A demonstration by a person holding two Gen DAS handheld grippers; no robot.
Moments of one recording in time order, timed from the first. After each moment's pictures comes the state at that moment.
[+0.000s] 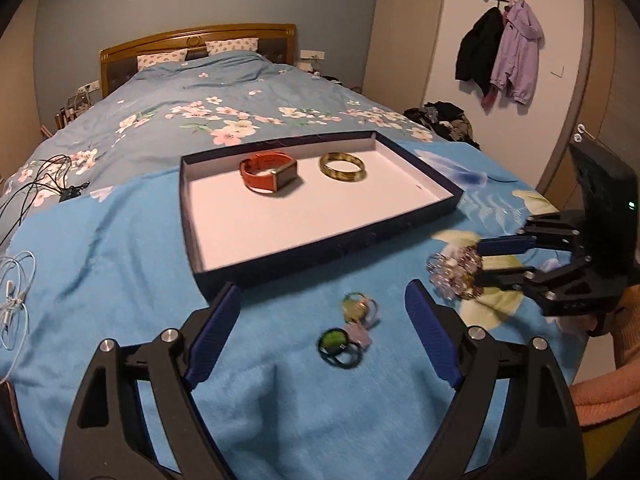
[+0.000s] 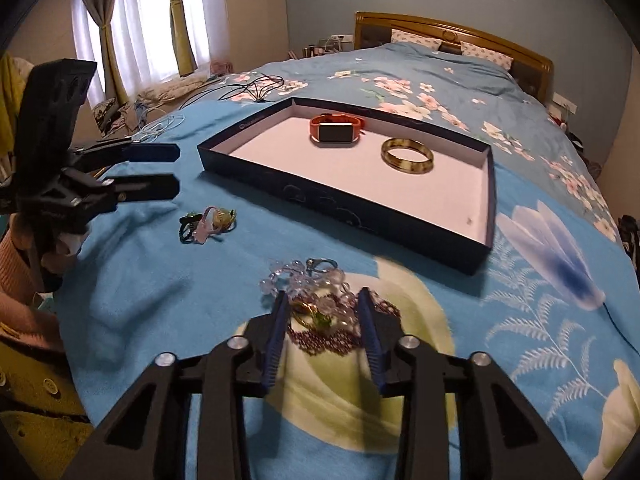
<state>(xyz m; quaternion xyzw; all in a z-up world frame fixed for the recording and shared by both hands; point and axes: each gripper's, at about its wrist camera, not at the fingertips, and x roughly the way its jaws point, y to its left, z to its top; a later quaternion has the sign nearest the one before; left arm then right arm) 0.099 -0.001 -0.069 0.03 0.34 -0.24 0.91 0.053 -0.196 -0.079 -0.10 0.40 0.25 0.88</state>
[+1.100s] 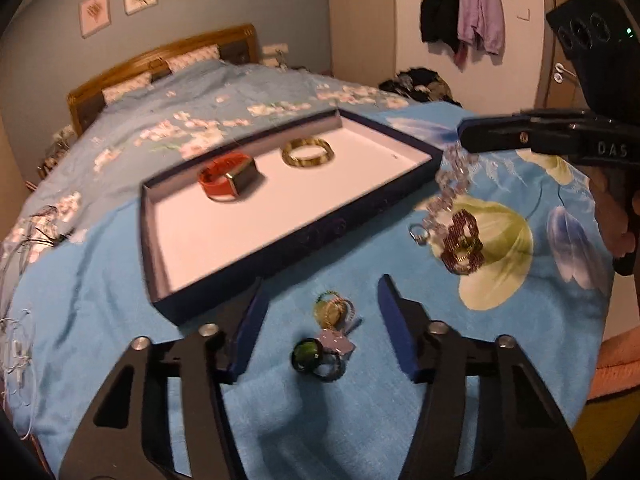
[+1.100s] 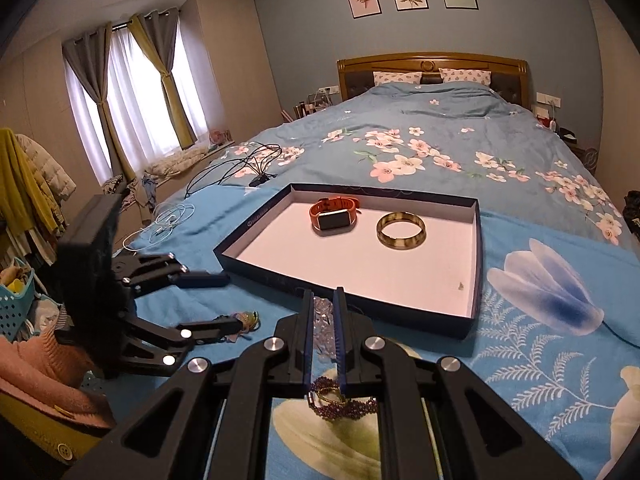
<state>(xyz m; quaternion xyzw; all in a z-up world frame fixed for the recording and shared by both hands) 0.110 -0.041 -0.084 0.13 0.35 -0.27 0.89 0.061 -0.212 -0.025 0.01 0.32 0.26 0.91</state>
